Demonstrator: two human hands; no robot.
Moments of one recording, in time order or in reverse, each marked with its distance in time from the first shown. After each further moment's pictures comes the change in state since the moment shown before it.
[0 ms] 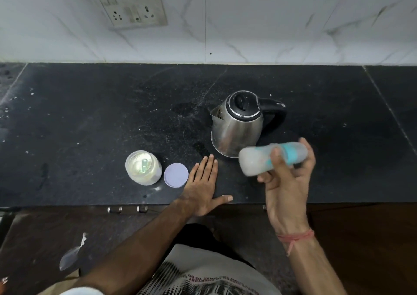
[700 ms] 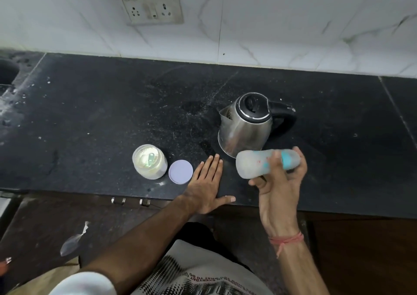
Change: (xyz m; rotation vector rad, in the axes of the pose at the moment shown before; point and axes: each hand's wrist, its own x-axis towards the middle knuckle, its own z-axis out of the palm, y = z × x) left_hand -0.003 0.004 -0.007 0.016 -0.026 -0.009; right_hand -0.003 0.016 0.009 -0.041 -0.008 0.055
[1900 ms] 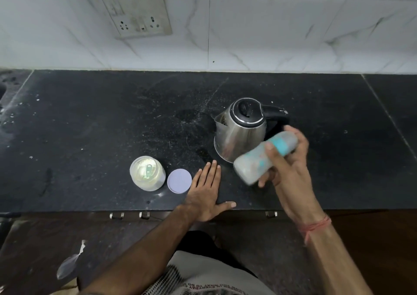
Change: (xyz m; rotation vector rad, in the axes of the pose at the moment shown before) left_hand 0.004 -0.005 0.009 -0.079 0.032 0.009; right_hand 0.023 -0.038 -0.001 -0.224 -0.187 -0.045
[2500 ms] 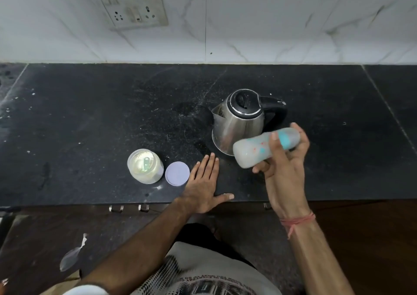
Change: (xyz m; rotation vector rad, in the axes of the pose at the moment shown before) left_hand 0.000 0.000 0.000 0.019 0.044 0.014; right_hand -0.008 0.014 0.006 0.109 0.071 -0.013
